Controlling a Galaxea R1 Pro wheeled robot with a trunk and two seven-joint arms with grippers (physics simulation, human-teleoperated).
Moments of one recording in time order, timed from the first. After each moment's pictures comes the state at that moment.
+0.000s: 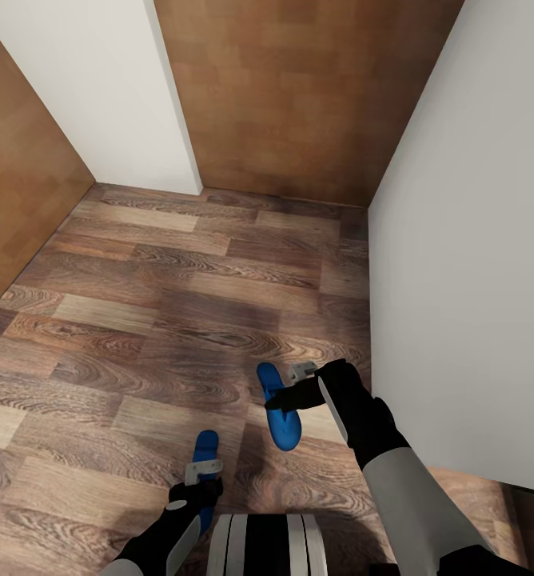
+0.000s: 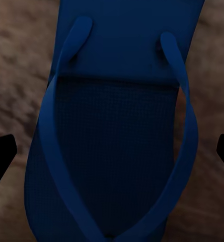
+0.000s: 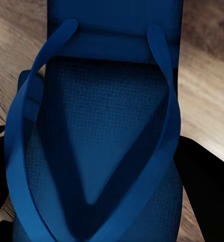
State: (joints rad) left arm -0.52 -0.11 -0.20 -0.39 0.26 0.02 0.23; right arm -0.78 0.16 0.15 -0.97 0.17 1.04 0.48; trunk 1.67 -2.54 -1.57
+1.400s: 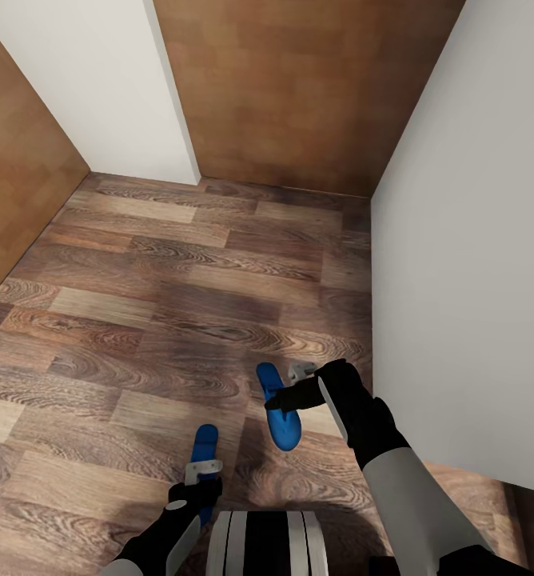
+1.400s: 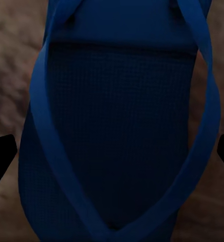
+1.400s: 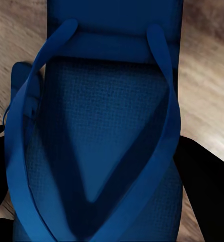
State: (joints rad) left arm -0.52 -0.11 -0.20 -0.39 0.25 0.02 0.23; right arm -0.78 0.16 0.16 -0.97 0.17 1.04 0.48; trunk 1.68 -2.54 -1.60
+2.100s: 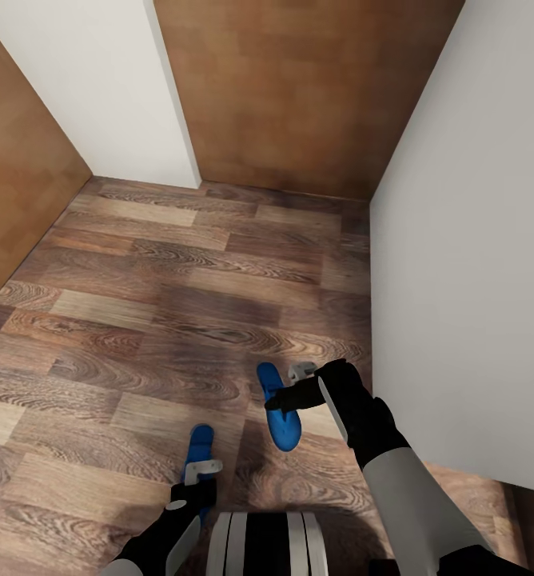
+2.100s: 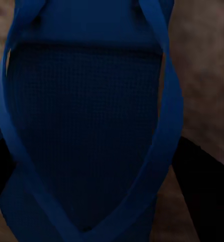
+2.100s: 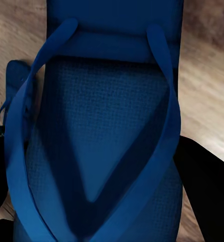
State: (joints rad) left arm -0.52 -0.11 -0.20 -0.39 0.25 0.02 0.23; right arm -0.78 0.16 0.15 -0.97 0.17 1.04 0.48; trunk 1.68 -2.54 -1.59
